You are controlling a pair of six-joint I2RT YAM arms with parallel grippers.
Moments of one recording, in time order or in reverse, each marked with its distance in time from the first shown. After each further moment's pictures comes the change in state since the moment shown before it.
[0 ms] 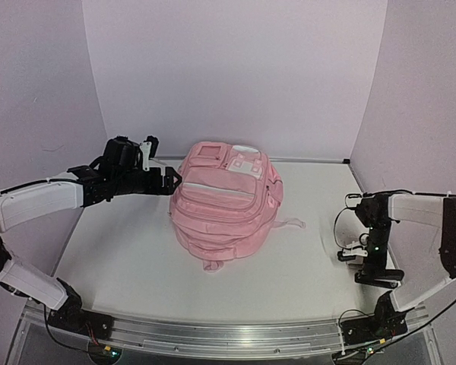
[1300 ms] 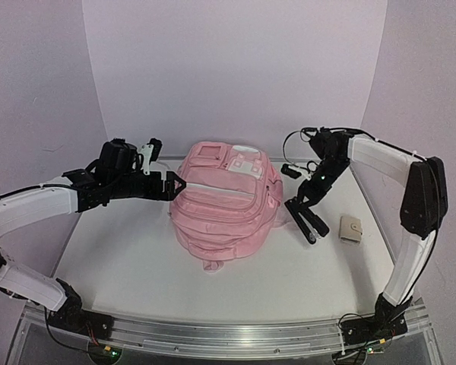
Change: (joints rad) left arm -0.030 -0.062 -0.034 -0.002 0.096 0.003; right arm 0.262 0.445 0.865 -0.049 -0.597 0.540
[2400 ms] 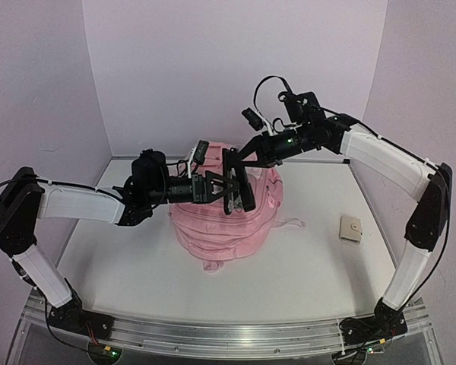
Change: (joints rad) left arm -0.147 0.335 -0.013 0.838 0.551 -0.391; right arm 0.270 -0.087 0.162 0.494 -0.444 0.740
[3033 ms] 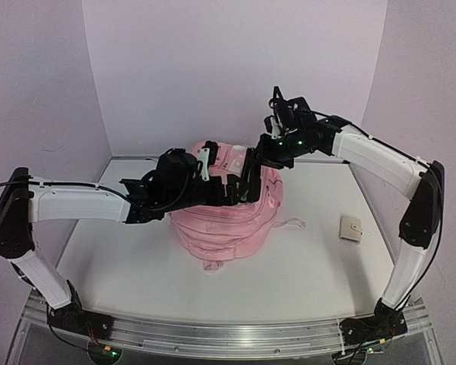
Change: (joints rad) left arm -0.178 -0.008 0.175 -0.469 -0.670 0.164; right arm 0.030 0.047 0.024 -0.059 0.692 0.296
